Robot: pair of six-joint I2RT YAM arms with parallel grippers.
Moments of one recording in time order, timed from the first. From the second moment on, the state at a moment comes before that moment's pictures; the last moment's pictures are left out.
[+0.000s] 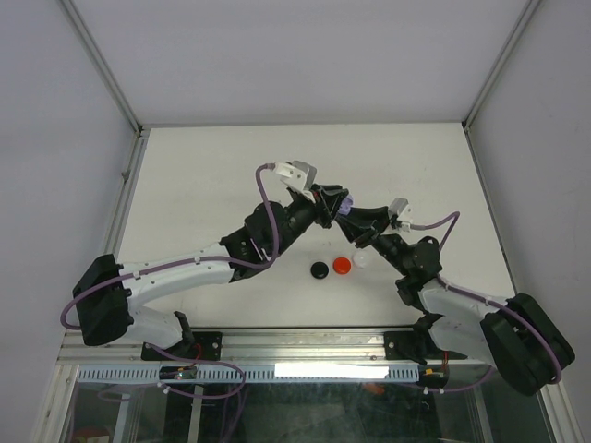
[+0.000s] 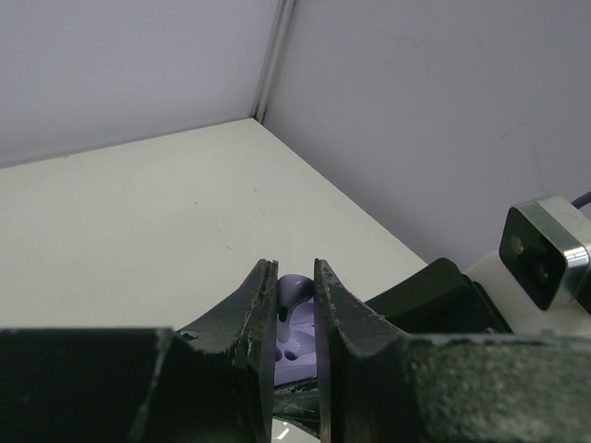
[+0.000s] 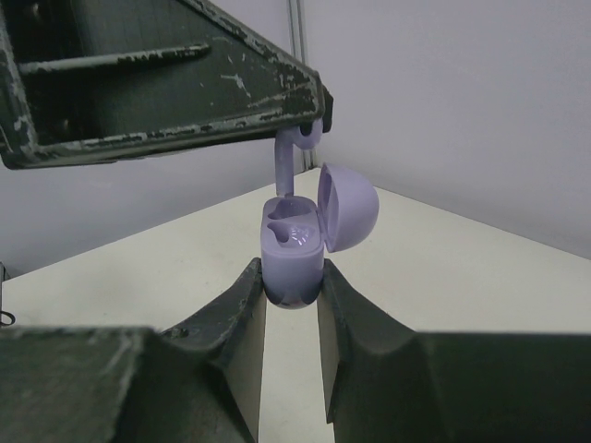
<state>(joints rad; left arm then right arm) -1.08 1.37 0.97 0.55 -0.33 -0.28 0.58 1.08 0.20 1.29 -0.30 0.23</state>
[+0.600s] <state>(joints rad) -1.12 1.39 0.95 0.58 -0.34 -0.23 0.58 1.07 0.20 1.29 -0.29 0.23</state>
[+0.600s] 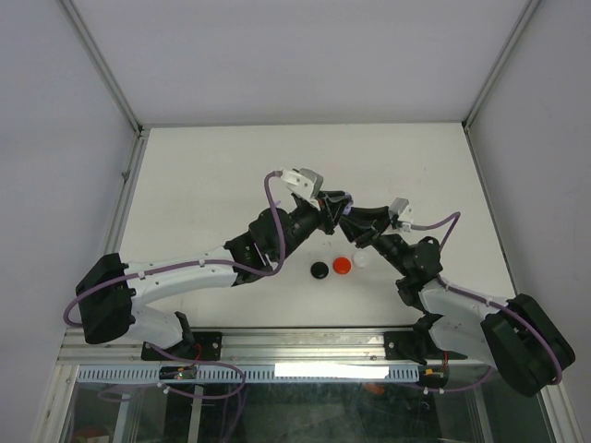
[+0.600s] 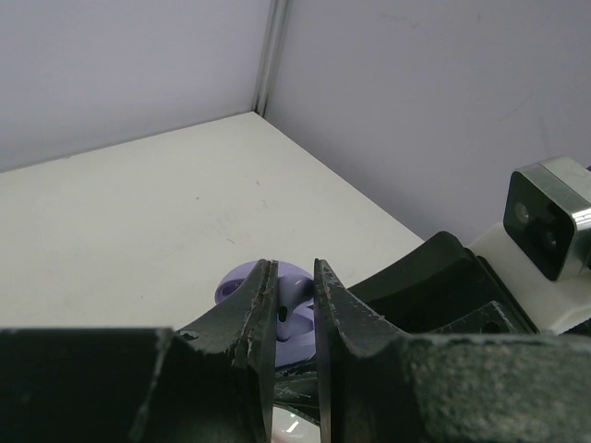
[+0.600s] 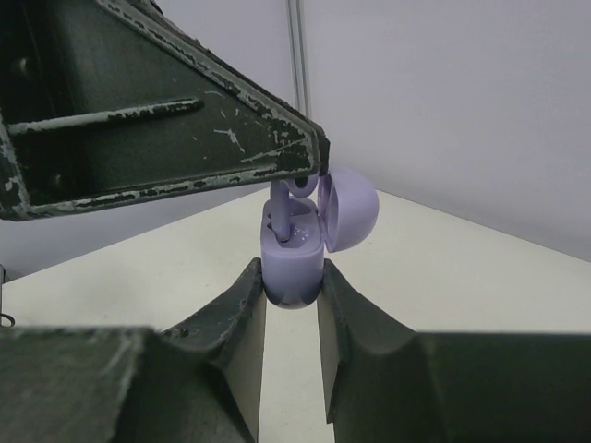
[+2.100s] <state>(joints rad) -1.12 1.27 0.99 0.31 -0.53 -0.16 0.58 0.90 0.16 1.17 -0.21 0.19</state>
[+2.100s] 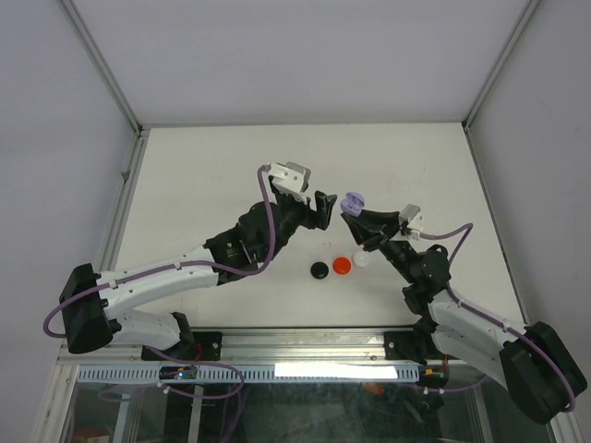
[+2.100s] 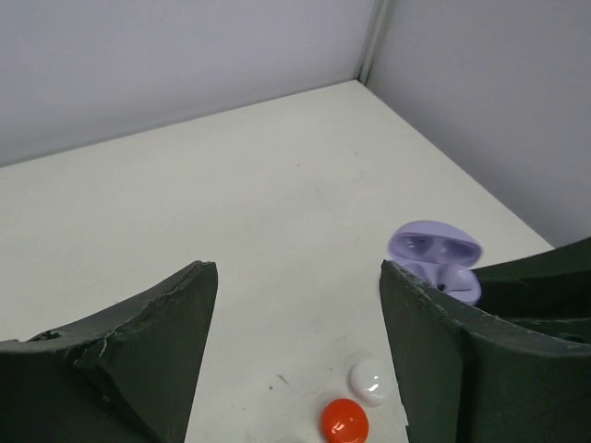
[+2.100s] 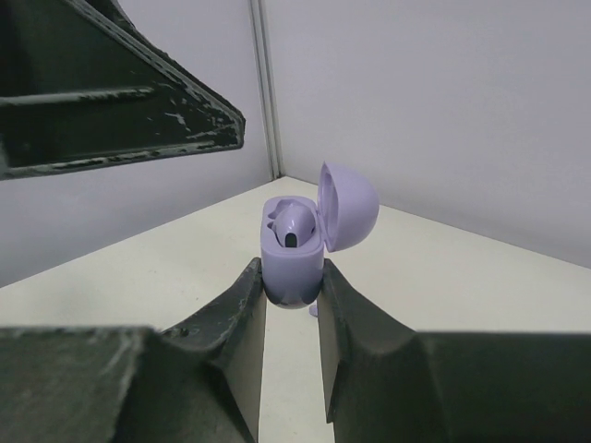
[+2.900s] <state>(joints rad) -0.65 1.73 1.16 0.03 -0.30 -0.36 0.58 0.76 0.12 0.93 -0.15 0.16</state>
